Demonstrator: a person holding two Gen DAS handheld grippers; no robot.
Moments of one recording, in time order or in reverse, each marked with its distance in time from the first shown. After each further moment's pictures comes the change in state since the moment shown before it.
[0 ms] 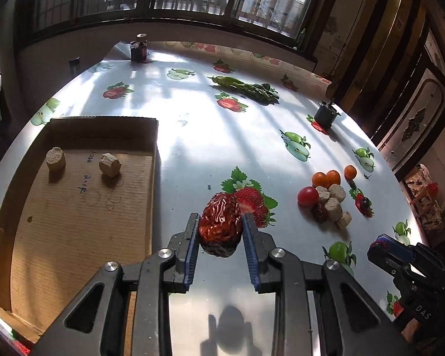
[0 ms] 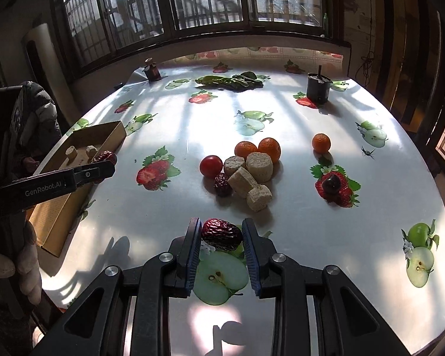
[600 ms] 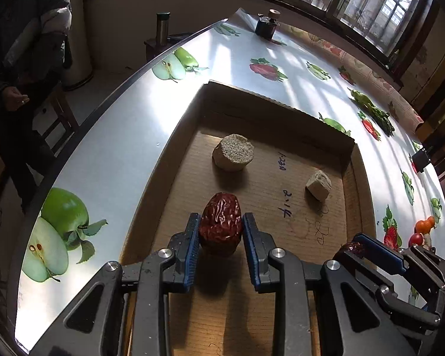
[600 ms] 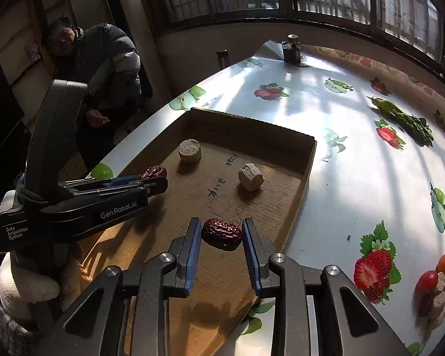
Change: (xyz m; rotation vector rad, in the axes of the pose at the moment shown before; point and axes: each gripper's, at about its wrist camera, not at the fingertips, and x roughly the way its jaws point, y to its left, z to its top) left arm 0.026 0.192 0.027 -0.238 0.124 0.211; right arm 0.159 0.228 0.074 -0.268 0.158 0.256
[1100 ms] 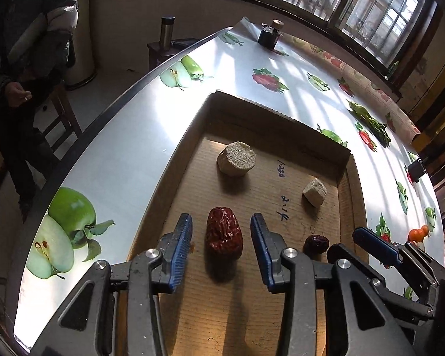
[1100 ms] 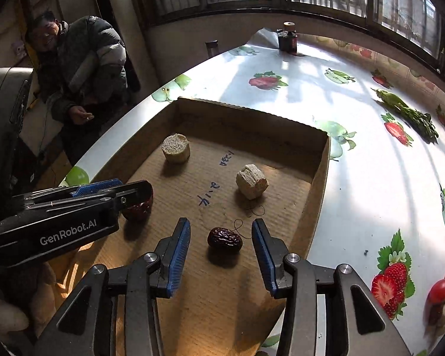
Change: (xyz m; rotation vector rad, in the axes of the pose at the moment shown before) left arm -0.016 0.004 -0.003 -0.040 -0.034 -0.028; right arm 0.005 -0.002 0.003 0.032 -0.027 -0.037
